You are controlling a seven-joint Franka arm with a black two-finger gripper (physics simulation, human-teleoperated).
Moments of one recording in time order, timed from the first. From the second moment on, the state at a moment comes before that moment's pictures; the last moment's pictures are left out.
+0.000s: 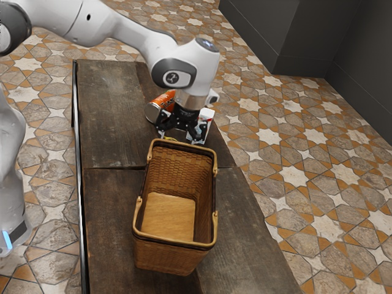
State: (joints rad) arm -0.16 -0.18 0.22 -2.20 0.07 1.97 -1.18
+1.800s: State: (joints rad) arm -0.17 -0.18 0.25 -2.28 0.10 2.03 -1.10
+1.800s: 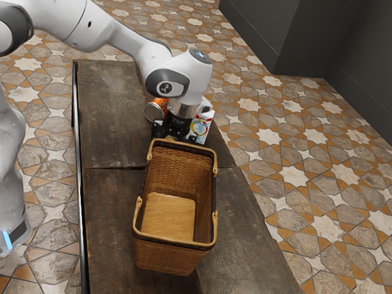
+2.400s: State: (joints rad) arm -0.16 -0.25 0.22 -1.95 0.05 1.71 -1.09
